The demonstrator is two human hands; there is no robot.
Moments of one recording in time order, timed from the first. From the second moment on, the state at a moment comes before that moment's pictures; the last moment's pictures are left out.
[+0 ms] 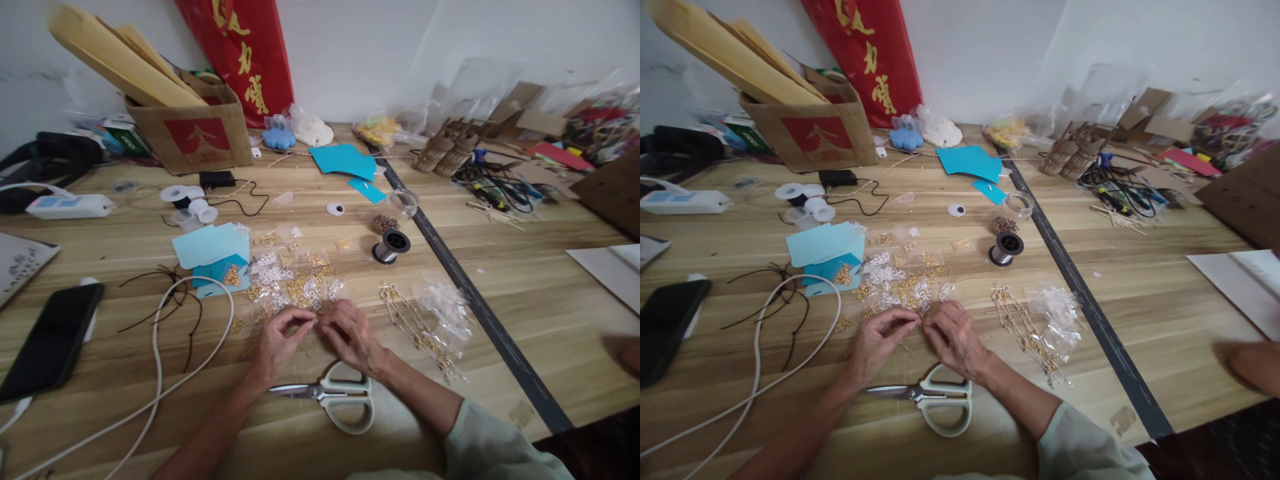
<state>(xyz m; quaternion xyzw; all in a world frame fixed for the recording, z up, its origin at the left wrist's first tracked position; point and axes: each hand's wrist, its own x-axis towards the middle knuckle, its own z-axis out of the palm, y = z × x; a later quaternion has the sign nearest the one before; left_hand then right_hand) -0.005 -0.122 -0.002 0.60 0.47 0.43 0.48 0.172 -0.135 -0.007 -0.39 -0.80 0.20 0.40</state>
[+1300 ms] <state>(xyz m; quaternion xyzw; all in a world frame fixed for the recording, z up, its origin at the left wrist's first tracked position) -0.004 -0.122 -0.007 0.60 0.47 0.43 0.48 0.173 -0.136 -0.008 -0.39 -0.80 0.19 0.42</state>
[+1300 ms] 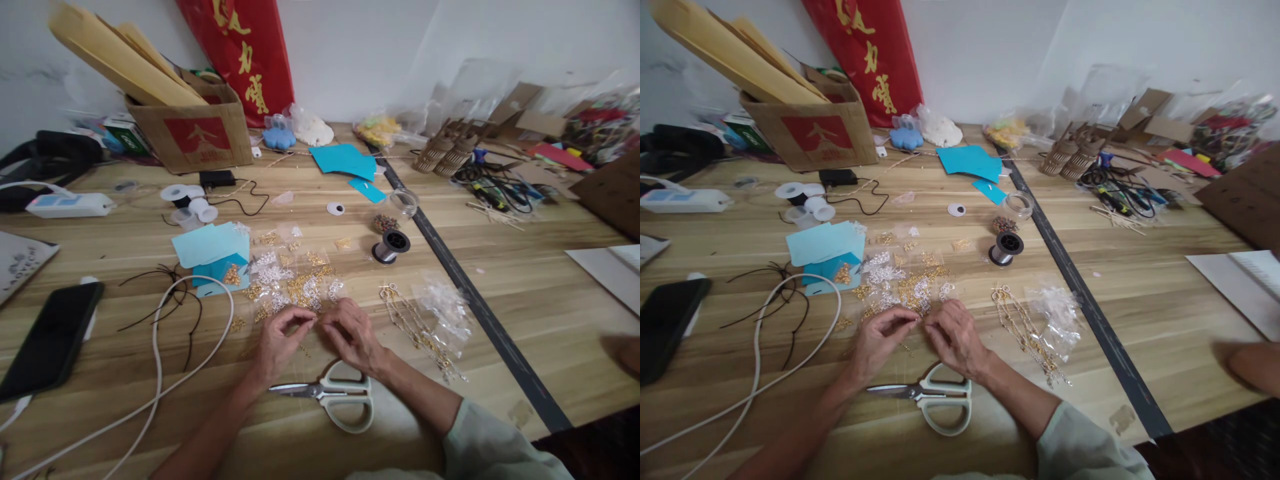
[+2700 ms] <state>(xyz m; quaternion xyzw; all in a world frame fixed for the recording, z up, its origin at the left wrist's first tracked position) -0.005 -0.122 -0.008 0.61 0.46 0.43 0.47 0.174 -0.135 -0.008 -0.38 -0.80 0.19 0.42</state>
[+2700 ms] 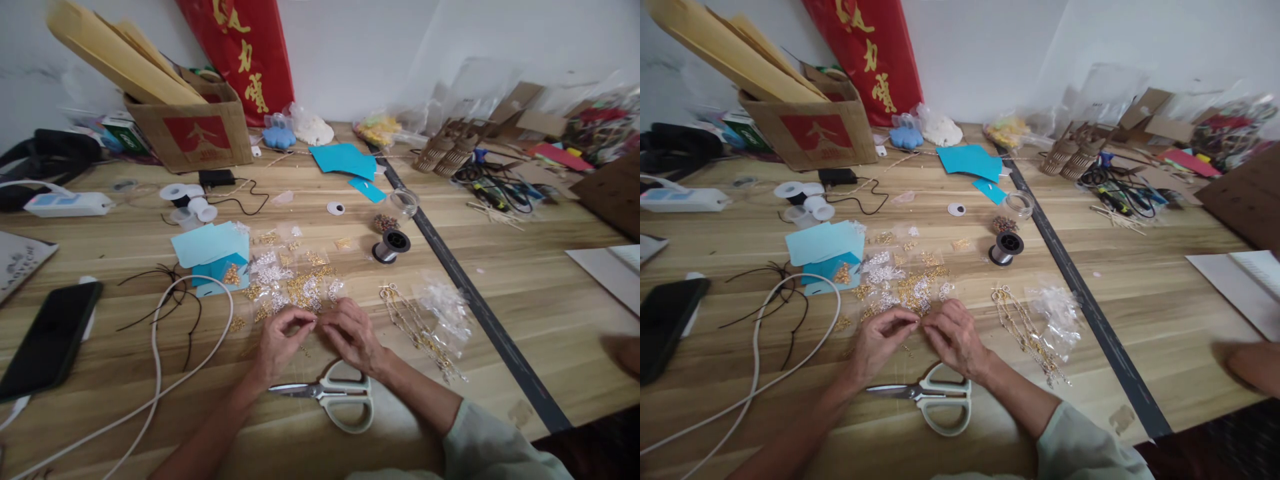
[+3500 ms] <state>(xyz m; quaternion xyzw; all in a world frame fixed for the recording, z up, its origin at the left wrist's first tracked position) -0.005 -0.121 -0.005 0.58 0.48 0.42 0.51 0.175 -0.135 -0.005 -0.38 -0.81 0.18 0.41</state>
